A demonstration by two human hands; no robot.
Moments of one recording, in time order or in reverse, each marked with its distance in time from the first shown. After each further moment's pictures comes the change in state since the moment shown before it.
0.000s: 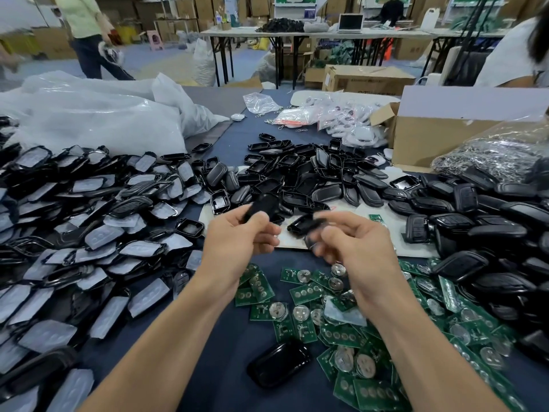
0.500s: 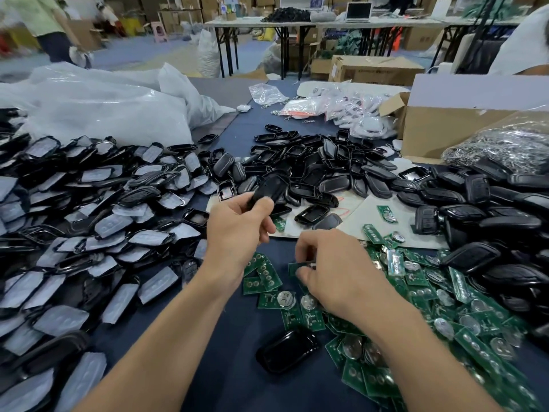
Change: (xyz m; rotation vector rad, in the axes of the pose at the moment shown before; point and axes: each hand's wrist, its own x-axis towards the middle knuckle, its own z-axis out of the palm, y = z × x) left_hand 0.000 0.001 -0.004 0.190 0.107 0.109; right_hand -0.017 0.006 0.017 -1.072 -0.242 -0.183
